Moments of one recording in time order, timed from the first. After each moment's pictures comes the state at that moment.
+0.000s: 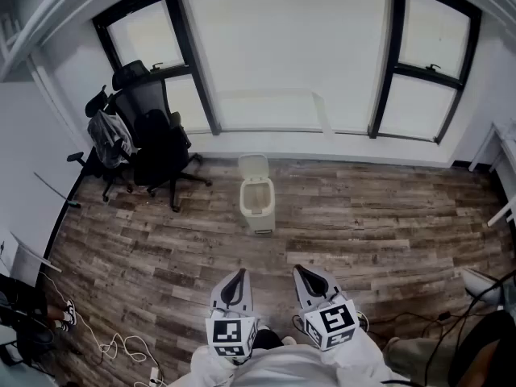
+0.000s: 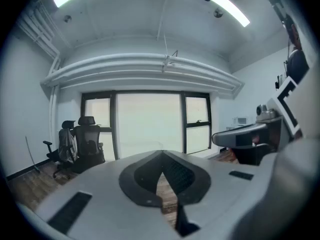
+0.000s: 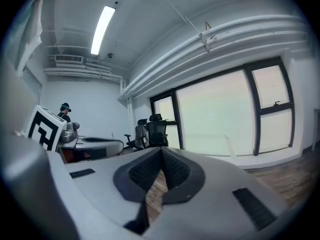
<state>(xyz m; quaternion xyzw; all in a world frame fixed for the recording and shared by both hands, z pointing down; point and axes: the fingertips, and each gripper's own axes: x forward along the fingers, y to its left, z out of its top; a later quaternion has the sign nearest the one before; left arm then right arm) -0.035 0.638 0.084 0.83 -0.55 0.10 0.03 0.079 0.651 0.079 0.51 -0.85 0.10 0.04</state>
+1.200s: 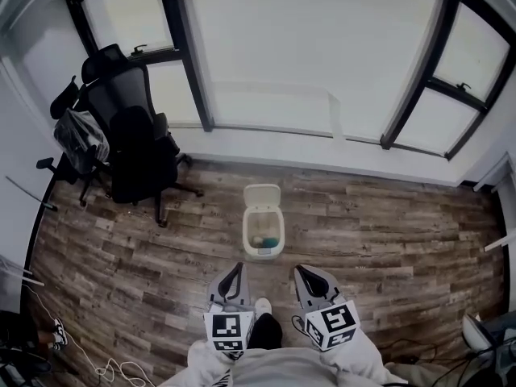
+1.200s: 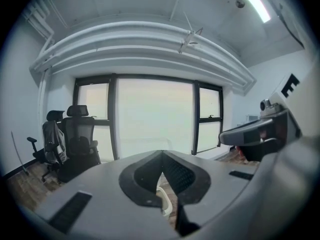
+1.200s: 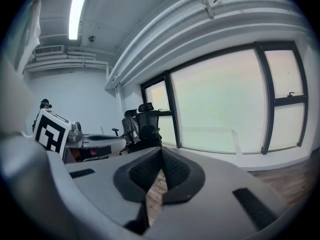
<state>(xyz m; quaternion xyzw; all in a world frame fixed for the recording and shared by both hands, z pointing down) -0.114 0.225 0.139 0.84 -0.53 0.12 0.06 0.008 0.252 0.121 0.52 -0.84 0.14 0.09</state>
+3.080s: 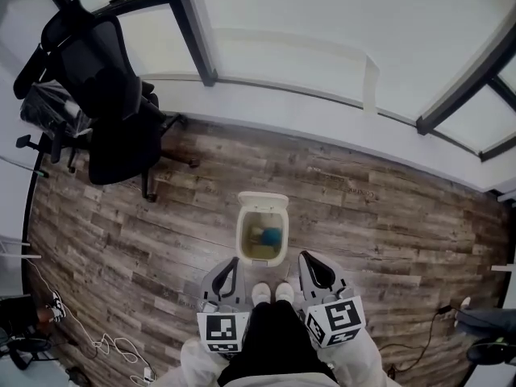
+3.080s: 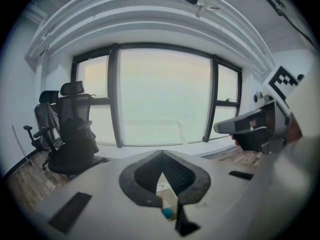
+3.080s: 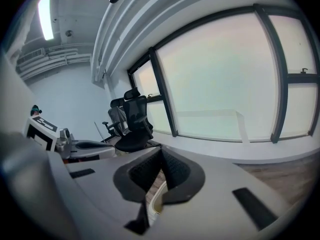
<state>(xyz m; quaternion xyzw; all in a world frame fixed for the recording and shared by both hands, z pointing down) -0.072 -0.030 0.295 0.80 -0.56 0.19 0.13 0.066 -0.040 0.271 0.50 -0.83 0.22 0.13</state>
